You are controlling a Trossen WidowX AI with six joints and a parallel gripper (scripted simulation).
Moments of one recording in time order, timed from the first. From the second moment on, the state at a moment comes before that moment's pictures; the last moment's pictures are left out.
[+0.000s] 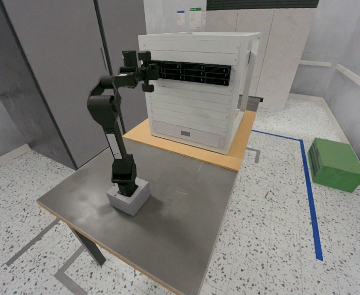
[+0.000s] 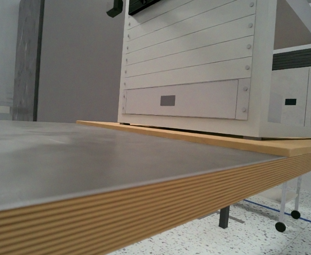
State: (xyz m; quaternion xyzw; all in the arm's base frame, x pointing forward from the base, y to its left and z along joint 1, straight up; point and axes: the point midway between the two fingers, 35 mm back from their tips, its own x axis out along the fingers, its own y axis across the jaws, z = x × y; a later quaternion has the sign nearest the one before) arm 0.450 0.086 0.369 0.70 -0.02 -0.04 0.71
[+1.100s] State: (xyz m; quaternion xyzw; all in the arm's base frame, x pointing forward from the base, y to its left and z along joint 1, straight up) arm 0.442 0.089 0.366 0.70 -0.02 -0.05 0.71
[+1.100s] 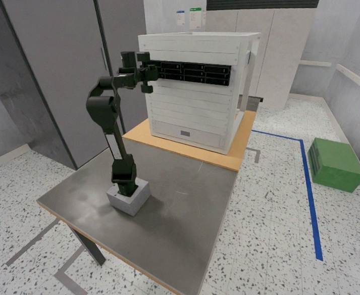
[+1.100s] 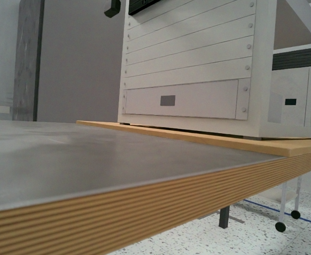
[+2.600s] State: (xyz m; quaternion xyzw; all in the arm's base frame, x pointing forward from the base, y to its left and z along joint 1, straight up) arm 0.395 0.092 0.361 0.70 -0.03 -0.04 0.71
